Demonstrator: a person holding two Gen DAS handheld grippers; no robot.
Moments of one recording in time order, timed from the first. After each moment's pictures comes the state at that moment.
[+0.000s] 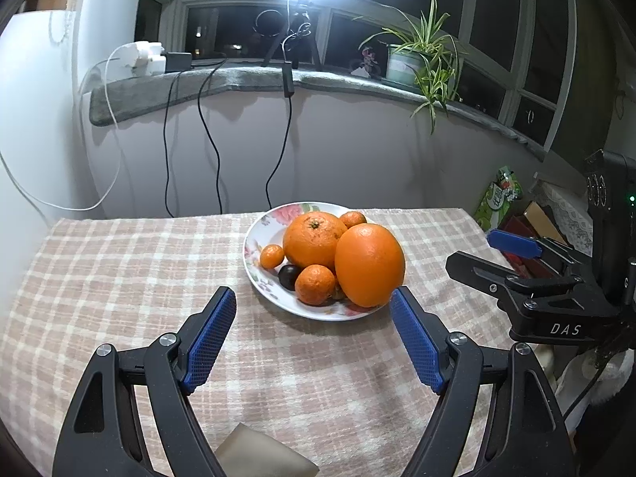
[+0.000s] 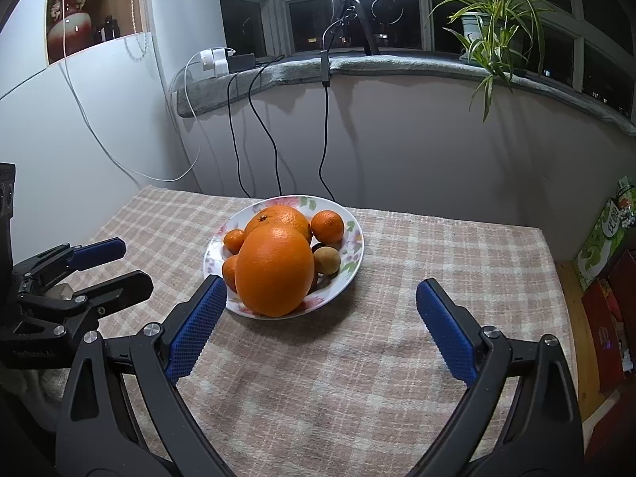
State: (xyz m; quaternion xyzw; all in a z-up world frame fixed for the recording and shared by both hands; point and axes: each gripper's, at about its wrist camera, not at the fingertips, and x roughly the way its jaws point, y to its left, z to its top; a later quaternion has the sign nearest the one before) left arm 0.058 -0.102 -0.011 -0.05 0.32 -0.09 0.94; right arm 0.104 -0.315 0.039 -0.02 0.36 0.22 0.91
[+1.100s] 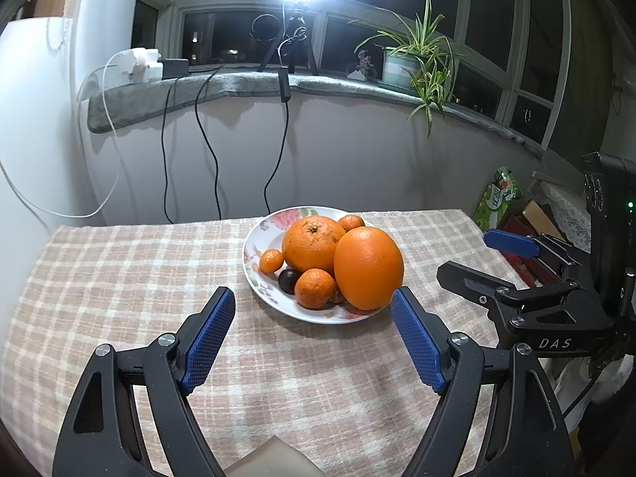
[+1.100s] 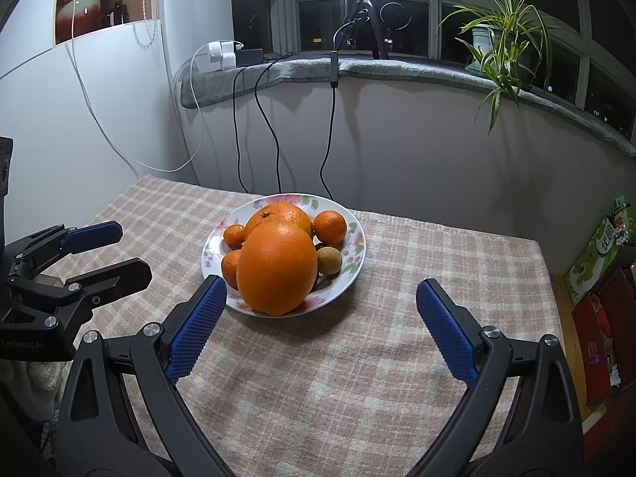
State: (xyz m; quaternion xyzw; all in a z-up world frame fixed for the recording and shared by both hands) left arm 0.059 -0.103 -0.009 -0.05 0.32 -0.09 0.94; right arm 0.101 -0.306 0.041 -0.05 0.36 0.22 0.91
